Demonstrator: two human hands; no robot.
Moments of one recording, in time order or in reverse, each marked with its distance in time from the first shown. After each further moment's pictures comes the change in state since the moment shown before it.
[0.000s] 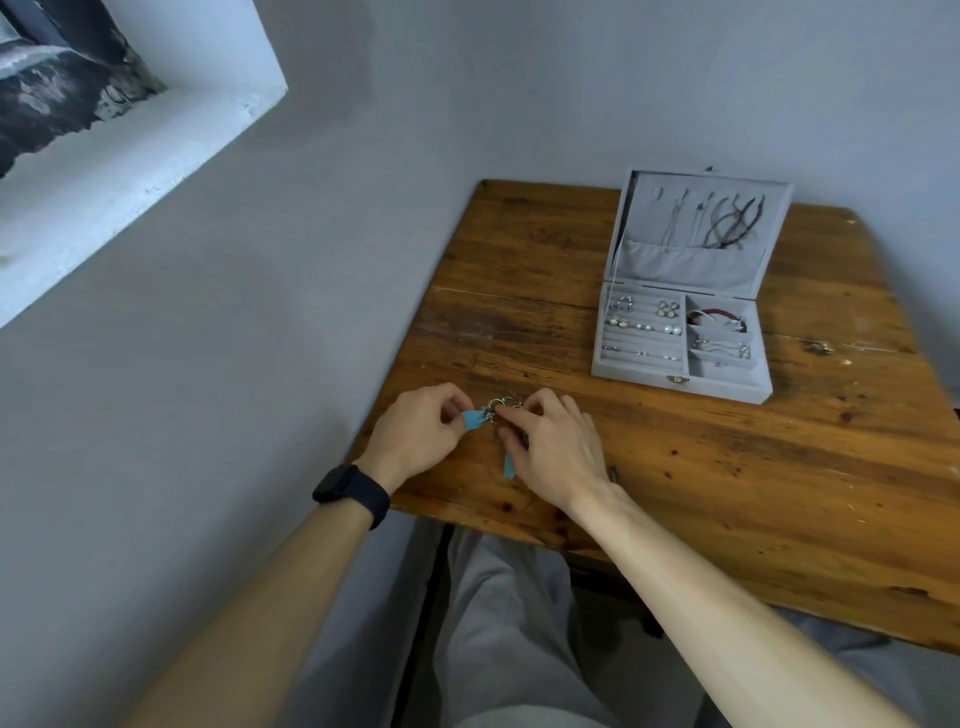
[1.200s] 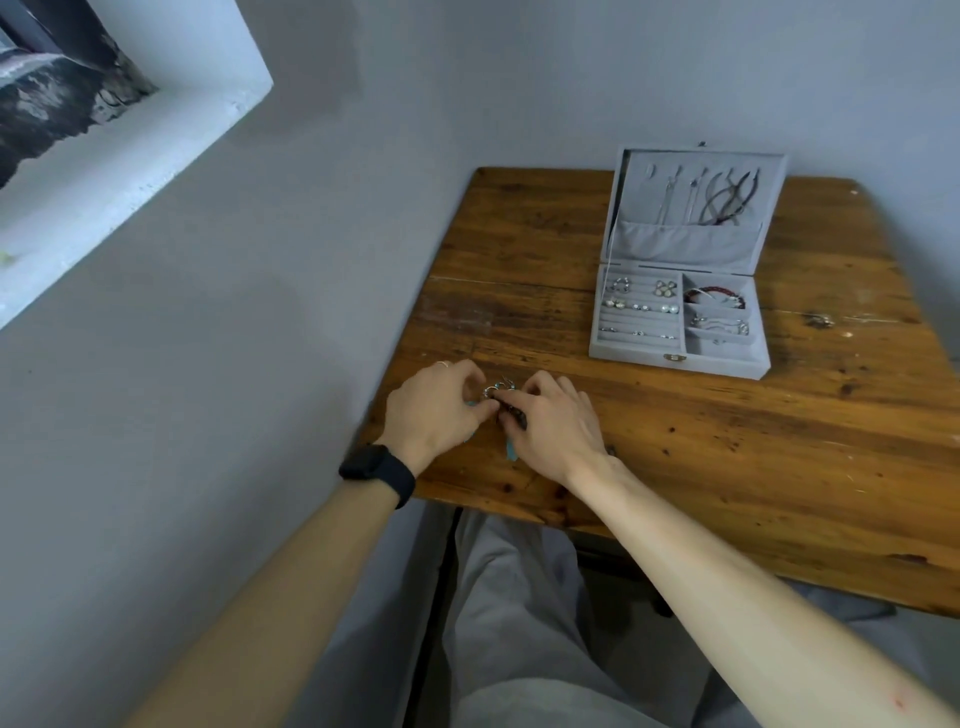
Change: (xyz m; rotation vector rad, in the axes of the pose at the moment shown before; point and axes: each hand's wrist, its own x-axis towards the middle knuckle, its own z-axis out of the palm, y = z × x) left_hand -0.004 0.034 -0.002 0.264 0.085 0.040; right_hand 0.002 0.002 -0.004 0.005 -0.061 -0.012
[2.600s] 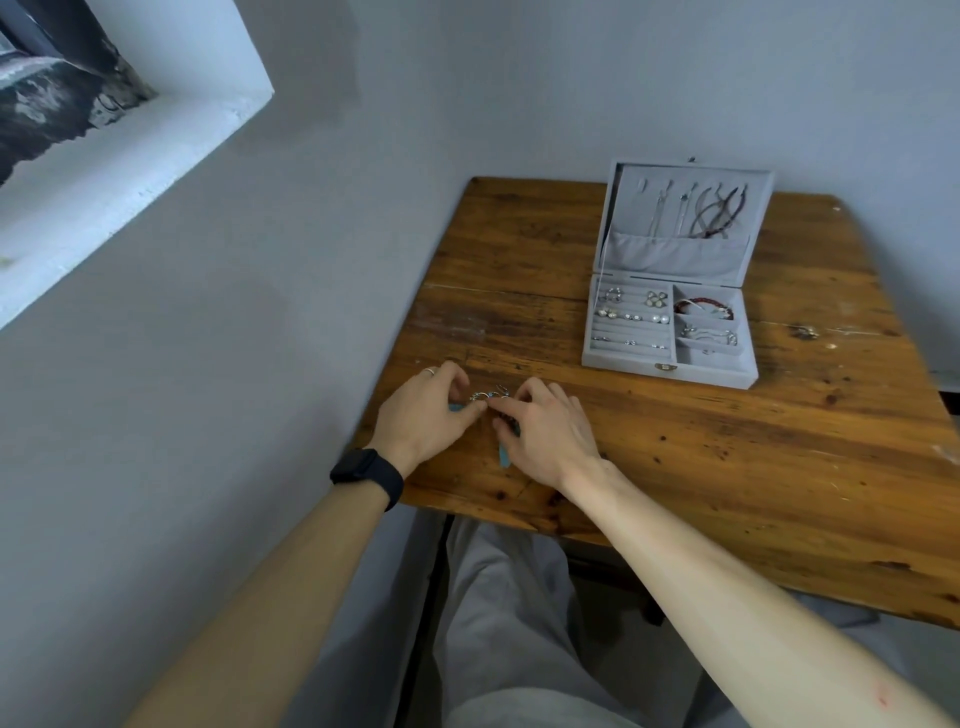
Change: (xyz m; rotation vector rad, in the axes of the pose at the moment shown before) left_hand 0.005 -0.014 0.008 -0.112 0.010 0.018; right_hand 0.003 0.002 -0.001 -0.037 -0.011 -0.045
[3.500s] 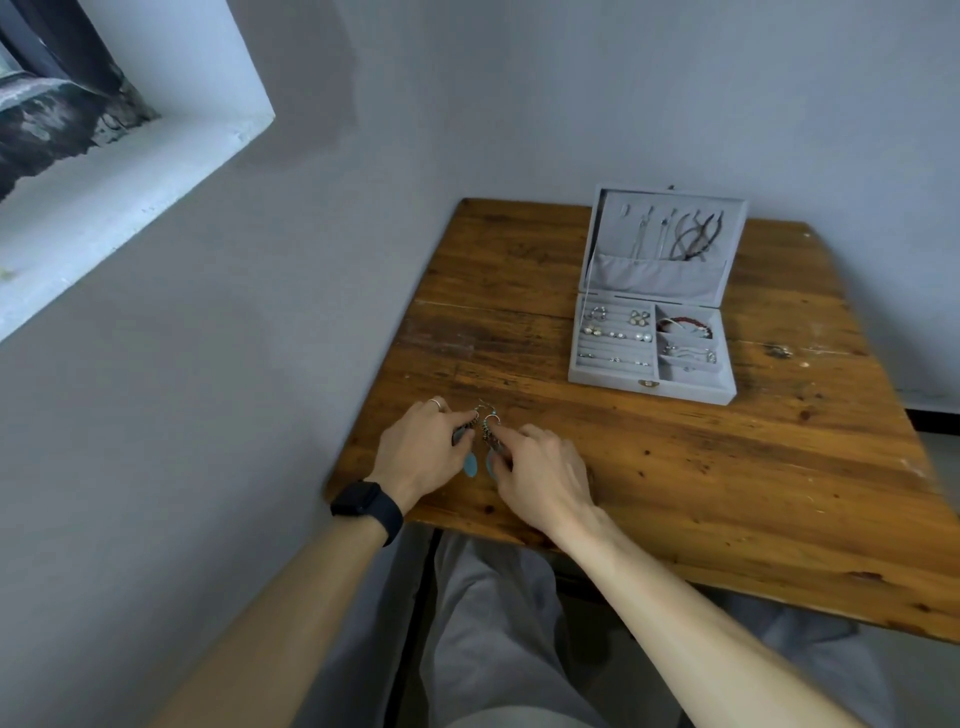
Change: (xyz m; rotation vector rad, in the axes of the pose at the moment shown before) left_hand -0.013 0.004 0.020 0.149 -0.027 0.065; right_hand -0.030 -0.012 0.004 0.056 0.089 0.080
